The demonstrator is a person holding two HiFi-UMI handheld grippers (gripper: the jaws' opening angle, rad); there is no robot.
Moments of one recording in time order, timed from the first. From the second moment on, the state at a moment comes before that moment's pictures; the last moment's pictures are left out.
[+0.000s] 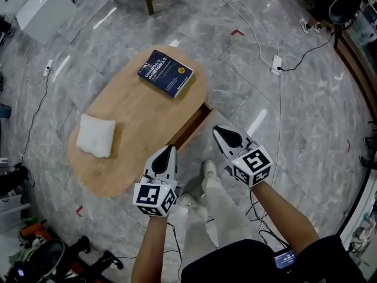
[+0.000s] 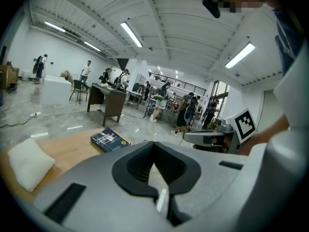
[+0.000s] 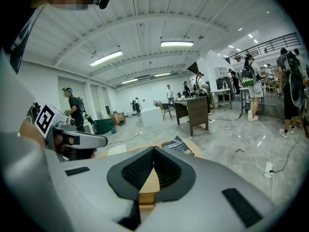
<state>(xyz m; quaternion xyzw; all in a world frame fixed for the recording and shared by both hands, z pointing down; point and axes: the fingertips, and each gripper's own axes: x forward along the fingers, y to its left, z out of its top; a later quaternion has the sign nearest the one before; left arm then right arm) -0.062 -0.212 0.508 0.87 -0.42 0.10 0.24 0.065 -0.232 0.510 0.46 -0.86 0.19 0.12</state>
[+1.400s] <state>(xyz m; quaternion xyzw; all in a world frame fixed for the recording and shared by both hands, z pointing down) -0.070 -0.195 0.671 0.83 -0.44 0.12 0.31 0.056 -0.221 0.694 0.45 -0.84 0.26 0.17</state>
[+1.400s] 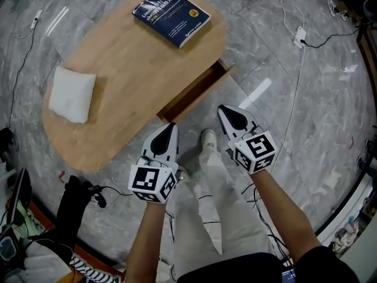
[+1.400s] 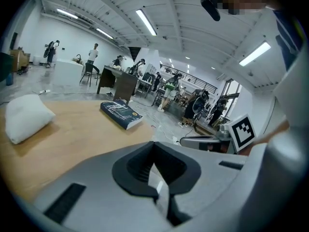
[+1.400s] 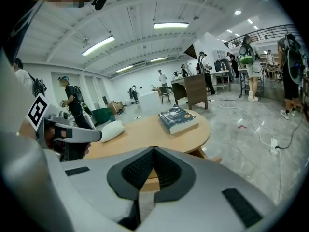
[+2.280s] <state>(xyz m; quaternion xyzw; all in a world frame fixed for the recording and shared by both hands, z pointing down) -0.077 -0.204 0.745 0.82 -0.46 0.14 0.32 0.048 -0.221 0.791 0.43 -0.83 0.28 0.20</state>
